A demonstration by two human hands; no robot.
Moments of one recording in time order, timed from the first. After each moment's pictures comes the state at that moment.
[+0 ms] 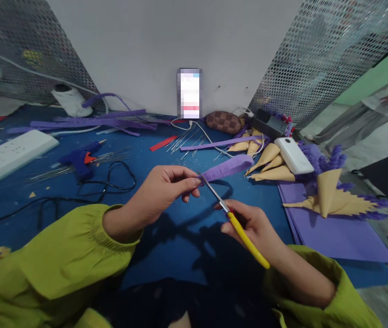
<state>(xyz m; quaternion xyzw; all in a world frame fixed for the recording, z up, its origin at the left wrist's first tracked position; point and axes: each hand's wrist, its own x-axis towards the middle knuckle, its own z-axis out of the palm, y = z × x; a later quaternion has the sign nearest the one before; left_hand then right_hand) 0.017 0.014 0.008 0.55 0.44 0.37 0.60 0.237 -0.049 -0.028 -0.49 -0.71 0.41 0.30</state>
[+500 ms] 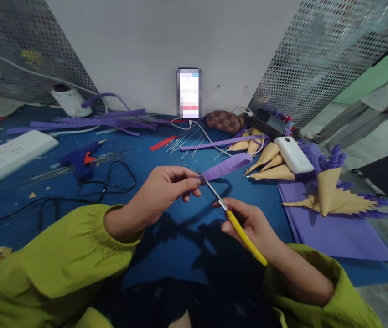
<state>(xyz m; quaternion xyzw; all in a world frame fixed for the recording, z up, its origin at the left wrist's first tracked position) 0.017 0.013 0.006 0.54 0.44 0.37 0.61 0.237 -0.047 -0.034 -0.48 -0.70 0.43 0.31</state>
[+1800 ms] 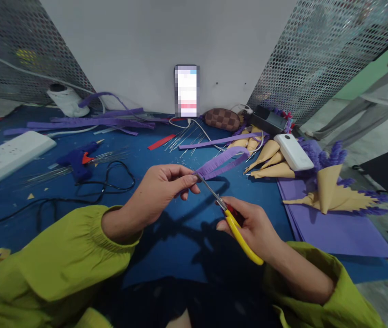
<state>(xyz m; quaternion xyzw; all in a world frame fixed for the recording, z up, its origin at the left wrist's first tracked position) 0.016 0.014 0.002 0.54 0.45 0.39 0.60 0.238 -0.049 -0.035 -0.51 -0.74 0.33 0.29</state>
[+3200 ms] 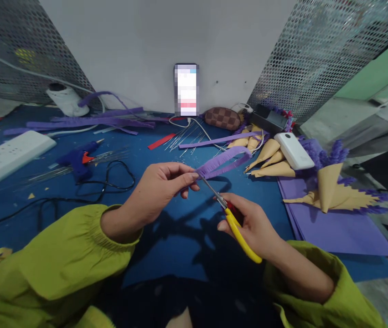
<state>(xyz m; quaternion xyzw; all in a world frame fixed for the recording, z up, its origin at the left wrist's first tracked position) 0.018 0.014 0.006 0.53 0.46 0.40 0.59 0.237 -0.049 -0.036 -0.51 -0.73 0.34 0.30</state>
